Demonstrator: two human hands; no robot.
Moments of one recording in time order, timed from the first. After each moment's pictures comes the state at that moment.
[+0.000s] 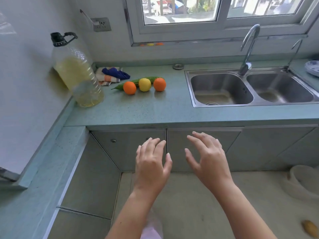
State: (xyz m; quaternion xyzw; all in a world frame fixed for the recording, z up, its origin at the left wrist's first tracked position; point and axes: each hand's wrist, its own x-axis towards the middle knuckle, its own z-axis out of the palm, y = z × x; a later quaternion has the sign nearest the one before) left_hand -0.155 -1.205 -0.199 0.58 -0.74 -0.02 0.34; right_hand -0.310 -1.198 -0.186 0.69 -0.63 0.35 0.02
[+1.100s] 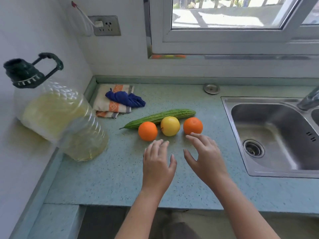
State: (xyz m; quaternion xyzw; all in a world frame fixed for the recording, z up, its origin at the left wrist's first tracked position) left_hand -0.067 -1.584 -0.237 0.62 -0.71 -0.11 0.30; right_hand -0.212 -1.590 -0.210 0.72 -0.63 0.29 -0.05
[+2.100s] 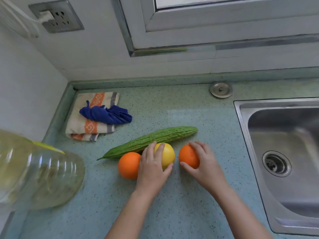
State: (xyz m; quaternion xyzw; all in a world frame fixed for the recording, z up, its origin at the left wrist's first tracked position) left_hand -0.104 -1.741 -0.288 0.65 -0.72 -0.17 0.16; right_hand -0.271 -1.740 -0.299 0.64 -0.66 0.26 -0.29
